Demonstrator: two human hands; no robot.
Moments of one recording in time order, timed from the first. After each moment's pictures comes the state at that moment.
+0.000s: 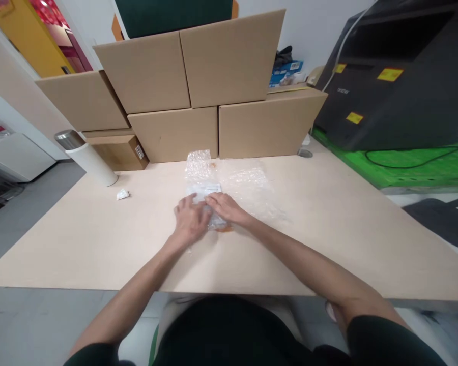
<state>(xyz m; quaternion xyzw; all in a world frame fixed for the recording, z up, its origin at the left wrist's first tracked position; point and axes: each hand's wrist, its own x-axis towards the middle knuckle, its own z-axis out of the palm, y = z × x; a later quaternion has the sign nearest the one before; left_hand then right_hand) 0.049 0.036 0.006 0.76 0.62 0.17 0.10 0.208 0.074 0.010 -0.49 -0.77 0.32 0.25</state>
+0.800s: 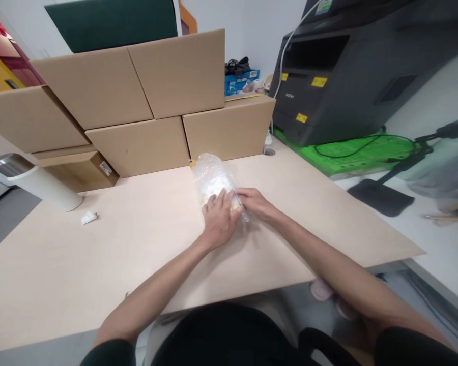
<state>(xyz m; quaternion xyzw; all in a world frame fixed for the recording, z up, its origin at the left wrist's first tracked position) 0.184 0.040 0.002 0.84 0.50 0.17 0.15 0.343 0.058 0.003 -0.56 -0.53 0.45 0.45</state>
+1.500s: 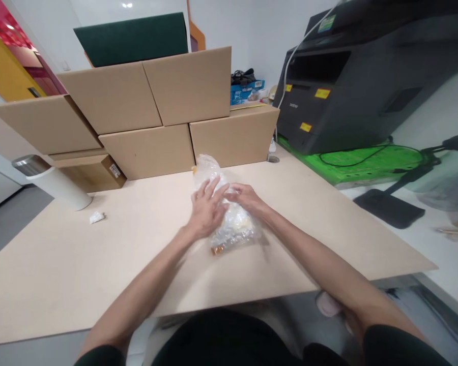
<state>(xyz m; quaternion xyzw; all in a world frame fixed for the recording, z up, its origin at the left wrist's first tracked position) 0.145 0.063 0.044 0.88 0.42 0.21 0.04 0.321 0.084 0.019 -0.51 -0.53 0.46 0.50</state>
